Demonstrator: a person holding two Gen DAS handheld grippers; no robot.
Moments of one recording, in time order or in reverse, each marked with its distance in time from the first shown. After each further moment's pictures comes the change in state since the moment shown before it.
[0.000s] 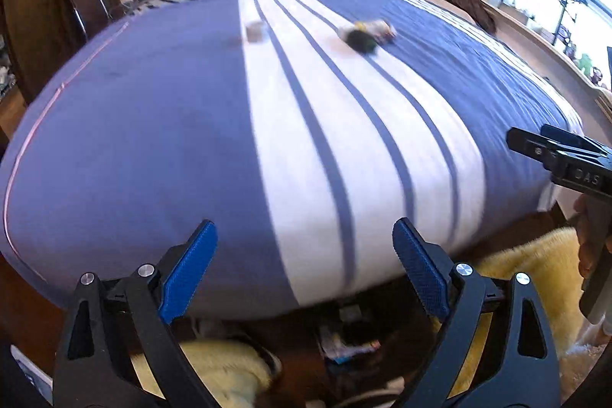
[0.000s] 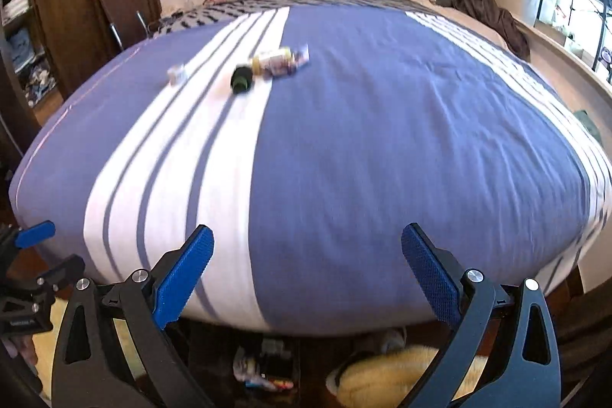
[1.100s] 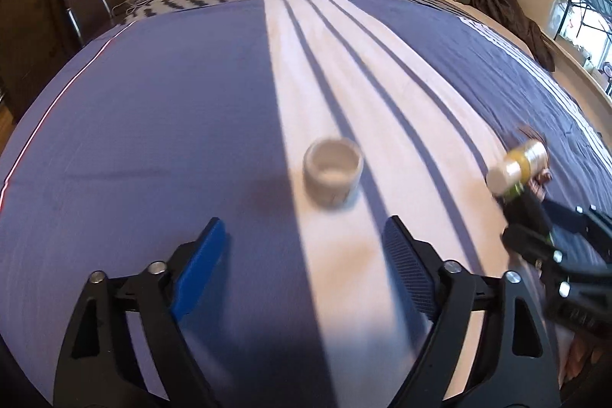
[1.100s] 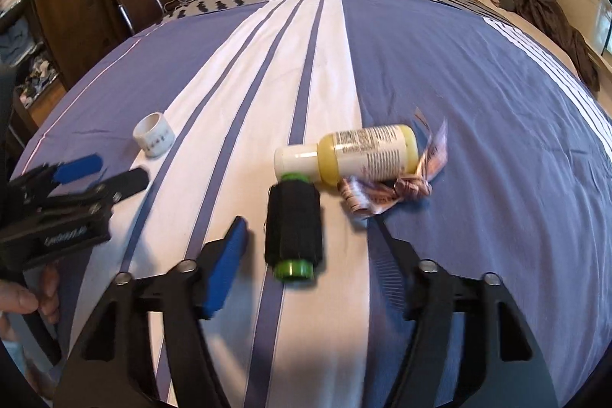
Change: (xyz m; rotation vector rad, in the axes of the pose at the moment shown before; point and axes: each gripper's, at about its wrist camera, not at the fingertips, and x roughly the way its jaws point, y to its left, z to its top) left arm 0.184 0.082 0.205 -0.059 0.015 0.049; right arm 0.167 0.074 0.131 -0.084 0.096 0.083
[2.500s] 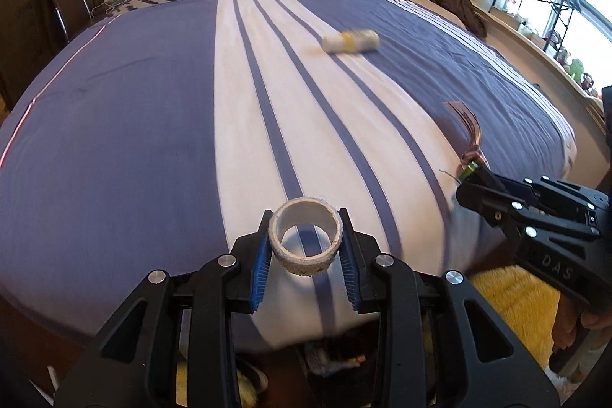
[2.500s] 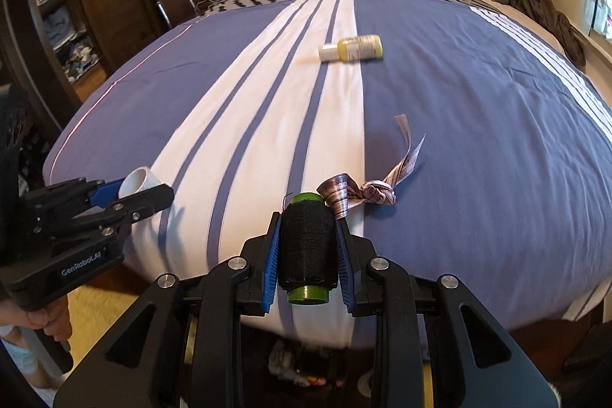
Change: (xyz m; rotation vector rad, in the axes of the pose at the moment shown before) left arm -0.164 -0.074 -0.190 0.062 -0.004 -0.130; right arm -0.145 0.005 -0.162 -0.002 -0.021 0.087
